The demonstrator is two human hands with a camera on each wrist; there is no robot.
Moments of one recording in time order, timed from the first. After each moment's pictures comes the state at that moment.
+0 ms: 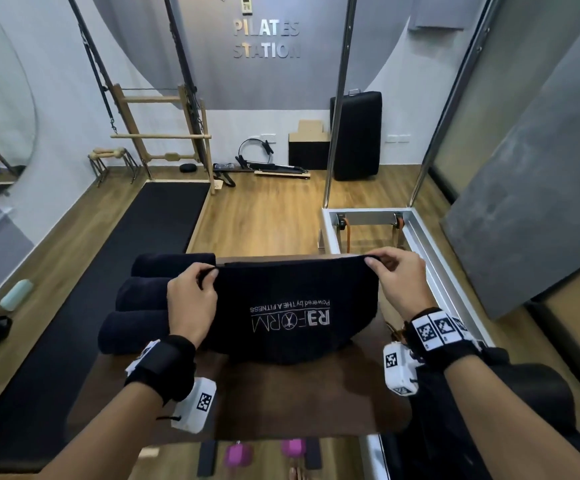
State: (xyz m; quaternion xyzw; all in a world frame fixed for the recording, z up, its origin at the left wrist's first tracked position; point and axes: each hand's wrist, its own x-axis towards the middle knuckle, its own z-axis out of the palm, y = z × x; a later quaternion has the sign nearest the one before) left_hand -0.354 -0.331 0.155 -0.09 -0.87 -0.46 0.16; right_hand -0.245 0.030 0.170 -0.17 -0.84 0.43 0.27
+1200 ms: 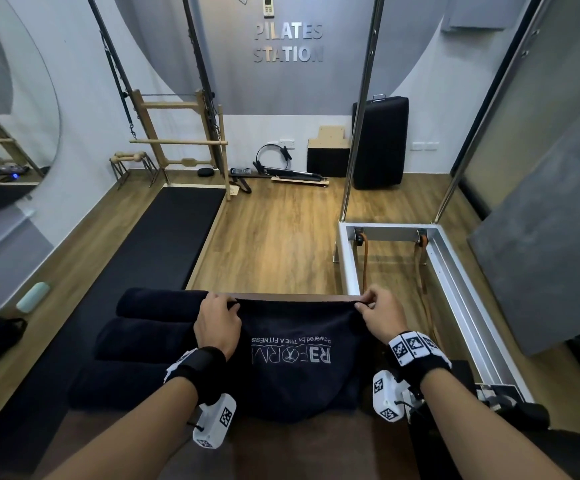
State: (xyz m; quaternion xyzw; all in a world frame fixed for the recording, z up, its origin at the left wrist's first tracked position) left_hand -0.426 -0.252 0.112 0.00 -0.95 -0.31 0.04; right_hand -0.353 0.064 0.100 -0.26 -0.88 0.40 0.06
